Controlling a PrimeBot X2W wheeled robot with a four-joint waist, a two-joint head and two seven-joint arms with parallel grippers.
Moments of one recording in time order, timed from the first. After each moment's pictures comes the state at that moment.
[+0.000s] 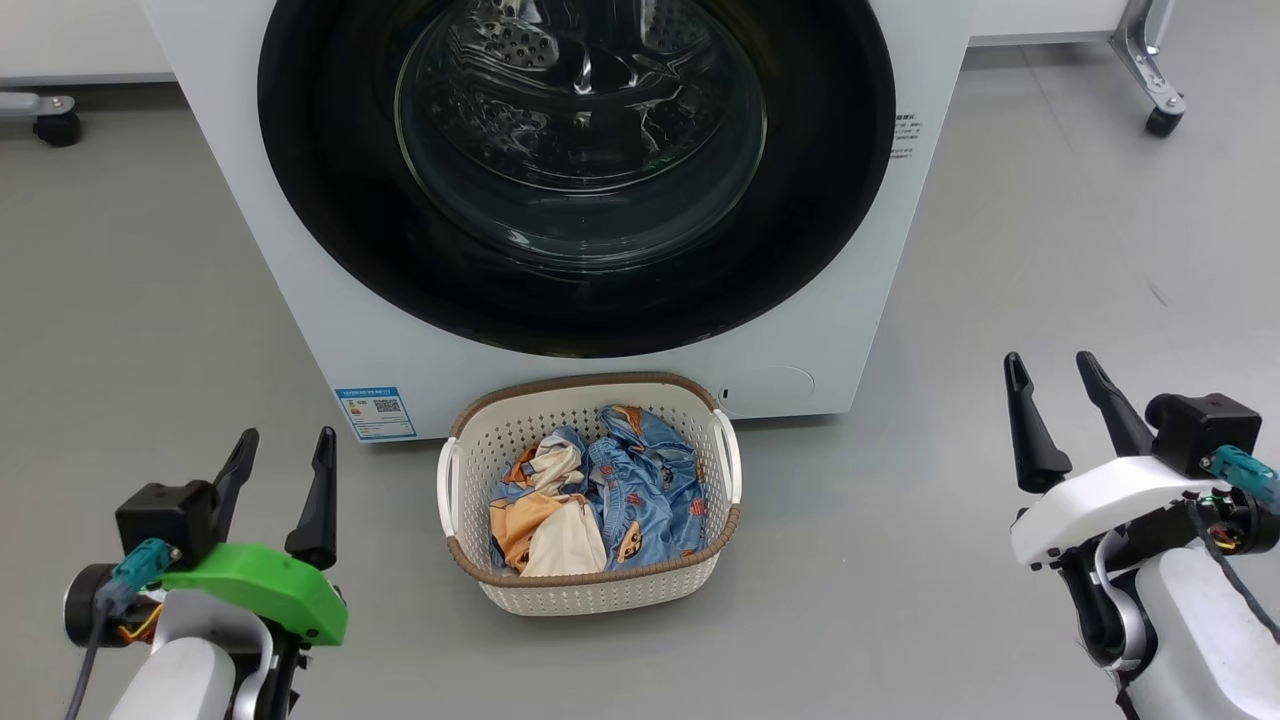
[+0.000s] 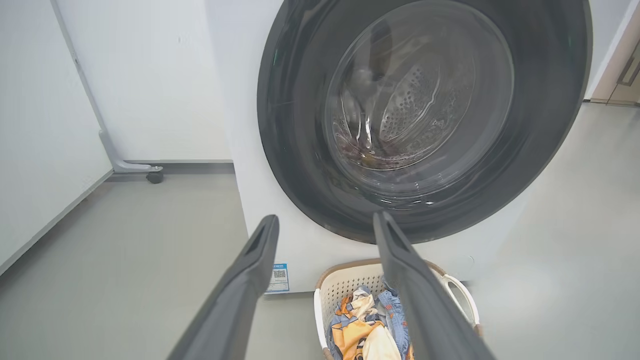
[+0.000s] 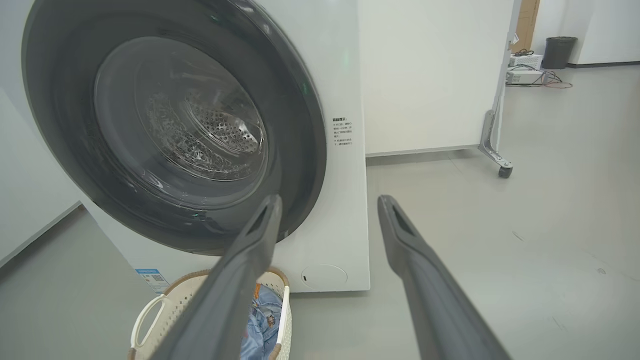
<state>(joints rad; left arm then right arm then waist) -0.17 0.24 -0.26 0.32 -0.55 -0.08 -0.18 -0.24 -0.26 0.30 0.35 0.54 0.02 -0.18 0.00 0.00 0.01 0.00</state>
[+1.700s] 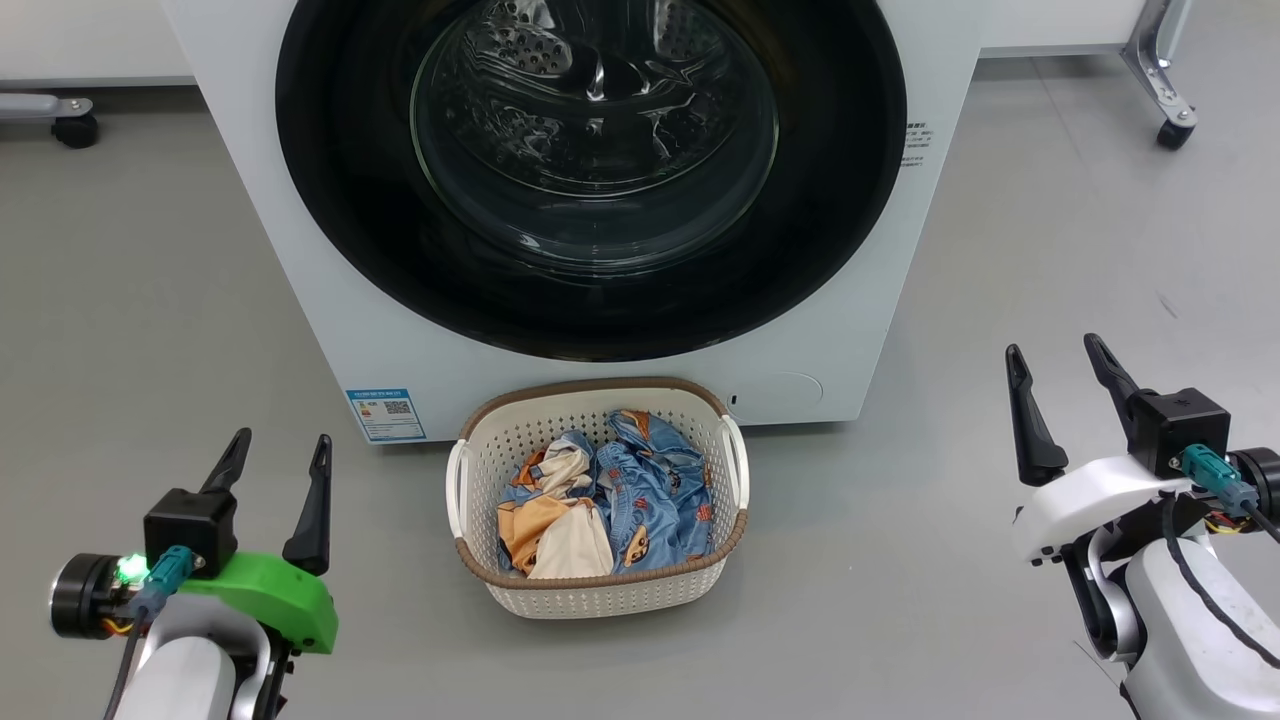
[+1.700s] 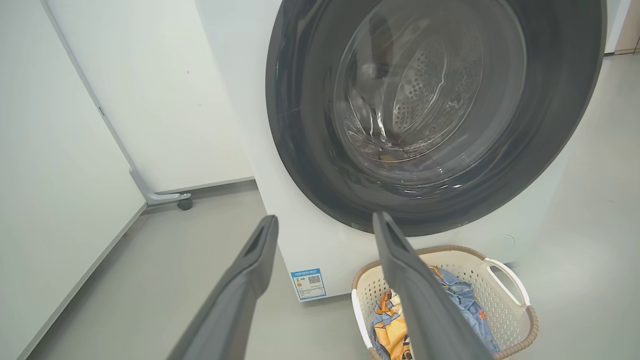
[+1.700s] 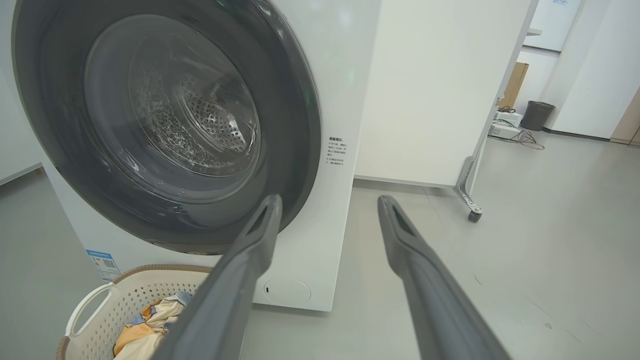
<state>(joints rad) -0.20 0.22 -0.22 0.43 -0.31 -0.05 -0.25 -0.28 -0.28 0.34 0.42 0.35 -0.02 -0.25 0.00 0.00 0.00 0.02</state>
